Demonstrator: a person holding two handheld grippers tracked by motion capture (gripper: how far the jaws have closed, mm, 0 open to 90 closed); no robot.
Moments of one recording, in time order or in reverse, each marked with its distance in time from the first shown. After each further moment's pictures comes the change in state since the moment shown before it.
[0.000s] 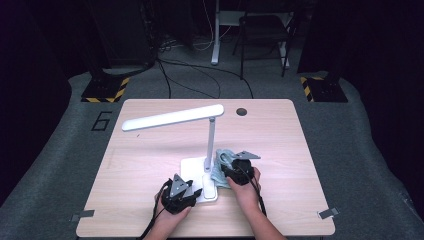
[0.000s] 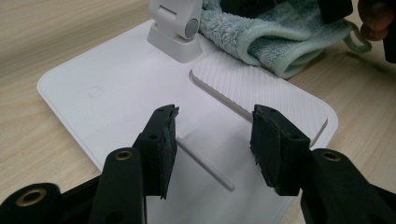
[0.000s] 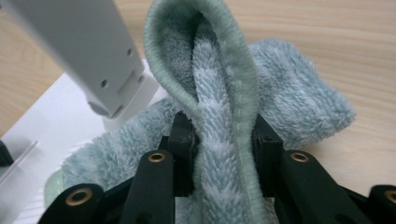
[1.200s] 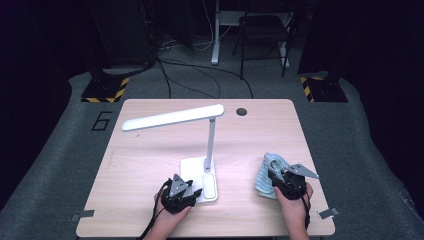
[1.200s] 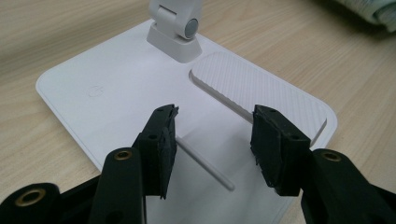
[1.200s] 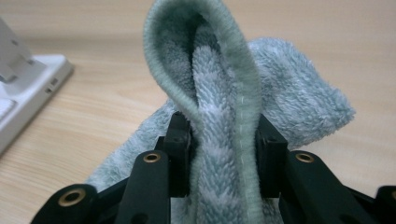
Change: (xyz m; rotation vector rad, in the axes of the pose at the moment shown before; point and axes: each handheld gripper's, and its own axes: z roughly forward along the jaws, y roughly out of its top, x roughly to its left) left arm 0.001 0.000 0.000 -0.002 -0.007 -0.003; right arm -0.085 -0.044 -0.114 -0.113 -0.199 0.075
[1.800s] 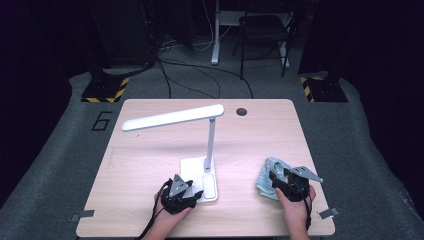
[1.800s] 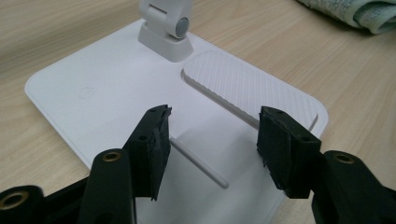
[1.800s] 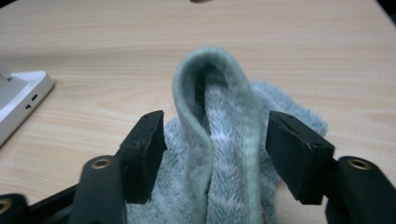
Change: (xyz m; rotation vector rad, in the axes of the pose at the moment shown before) left arm -0.001 -0.001 0.000 0.002 -0.047 -0.004; right arm -0.008 -0.008 -0.002 -0.058 -0.052 0.047
